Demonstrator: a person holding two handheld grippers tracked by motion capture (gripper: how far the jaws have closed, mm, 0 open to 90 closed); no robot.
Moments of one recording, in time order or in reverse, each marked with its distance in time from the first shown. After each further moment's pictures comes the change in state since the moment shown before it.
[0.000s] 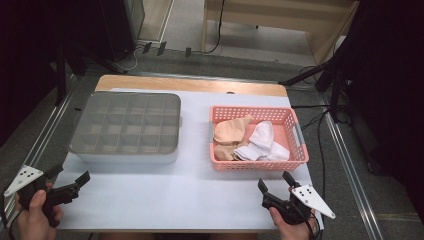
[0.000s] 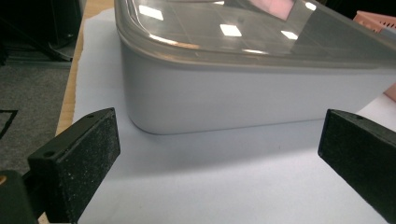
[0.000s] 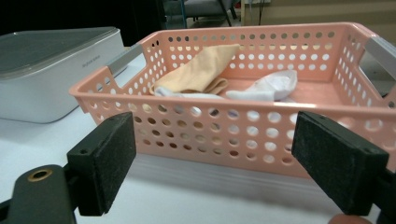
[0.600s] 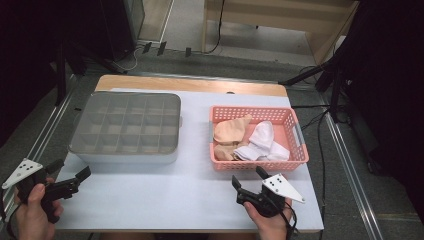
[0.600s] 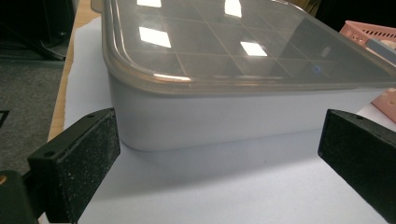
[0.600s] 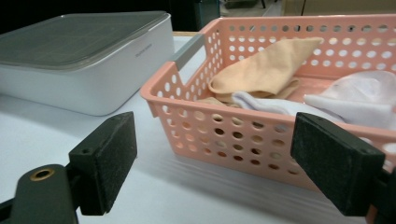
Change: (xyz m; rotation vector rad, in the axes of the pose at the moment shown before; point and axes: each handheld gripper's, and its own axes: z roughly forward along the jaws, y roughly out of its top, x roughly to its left) left arm -0.007 0.018 0.001 0.015 -0.019 -0.004; right arm 0.053 0.013 0.032 0.086 0.118 -0.026
